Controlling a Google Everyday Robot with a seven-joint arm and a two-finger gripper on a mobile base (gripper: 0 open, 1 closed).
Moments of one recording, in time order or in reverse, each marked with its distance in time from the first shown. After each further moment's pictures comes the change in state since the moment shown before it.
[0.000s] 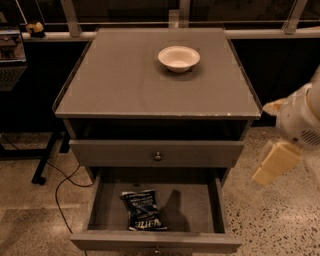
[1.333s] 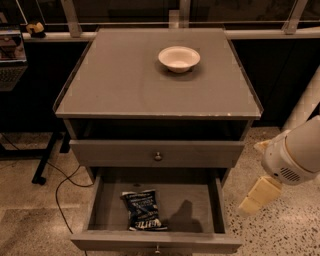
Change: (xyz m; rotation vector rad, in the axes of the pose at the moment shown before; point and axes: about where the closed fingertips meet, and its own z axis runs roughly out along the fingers) arm 0.045 0.033 0.082 -0.103 0.008 0.130
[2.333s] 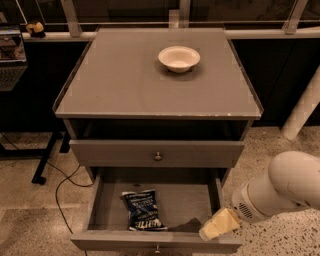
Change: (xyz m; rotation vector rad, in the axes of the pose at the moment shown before) arm 0.036 0.044 0.127 -0.073 0.008 0.382
